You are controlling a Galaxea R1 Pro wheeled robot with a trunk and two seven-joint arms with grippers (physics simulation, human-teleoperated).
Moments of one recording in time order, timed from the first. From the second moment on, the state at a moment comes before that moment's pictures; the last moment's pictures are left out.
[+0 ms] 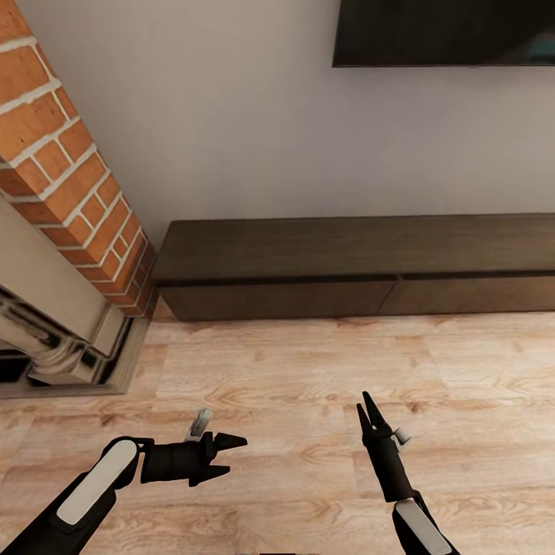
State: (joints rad) left arm -0.39 0.30 -0.37 -1.18 1.50 1.00 -0.03; right arm -0.37 -0.03 0.09 -0.62 -1.46 -0.03 1.04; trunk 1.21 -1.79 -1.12
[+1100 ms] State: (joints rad) left arm -0.39 0.30 -0.37 -1.18 1.50 1.00 -0.03; right arm -0.37 -0.03 0.09 -0.62 -1.45 -0.04 1.03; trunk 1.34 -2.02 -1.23
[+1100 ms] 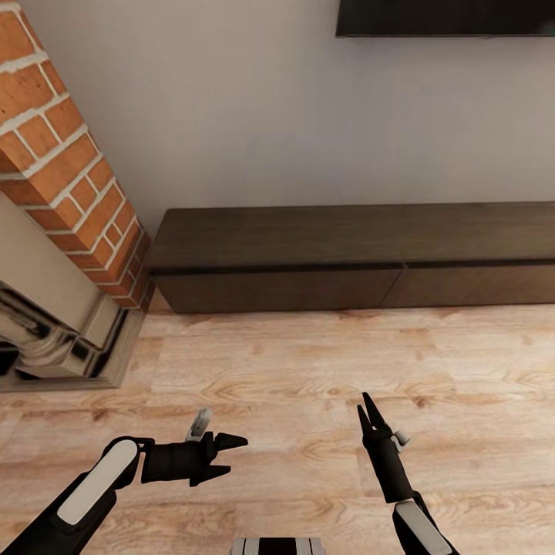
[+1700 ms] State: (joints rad) left arm -0.38 0.30 -0.37 -1.21 1.50 1.00 -0.03; right arm -0.37 -0.03 0.08 -0.62 -1.46 -0.04 1.04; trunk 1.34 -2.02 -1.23
